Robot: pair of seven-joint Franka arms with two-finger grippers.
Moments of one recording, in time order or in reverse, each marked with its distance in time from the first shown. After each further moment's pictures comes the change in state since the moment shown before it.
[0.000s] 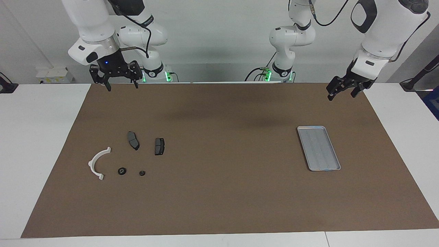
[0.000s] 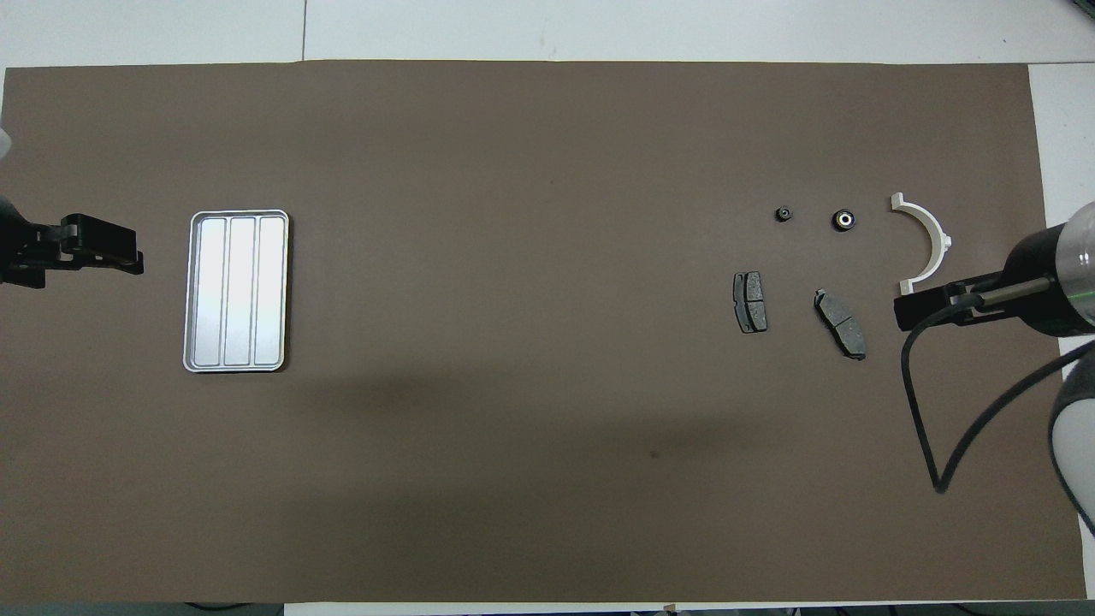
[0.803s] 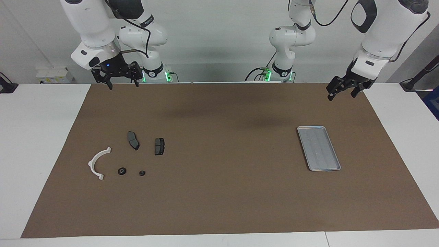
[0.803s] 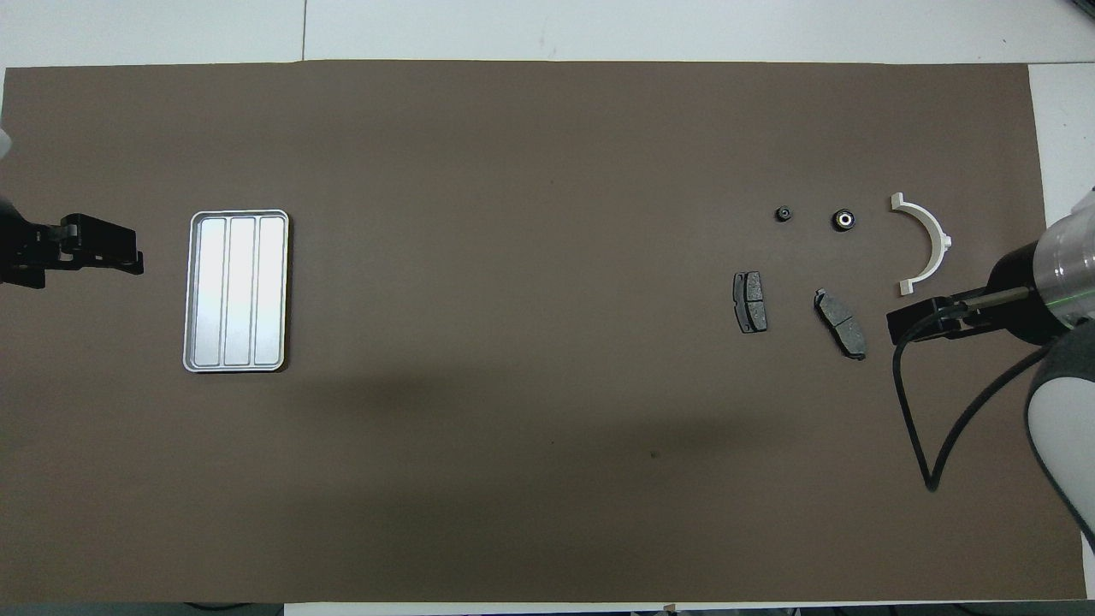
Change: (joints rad) left arm 0.000 0.000 0.000 0.000 0.000 0.000 0.000; right arm -0.007 0.036 -0.008 -0.031 0.000 -0.005 0.005
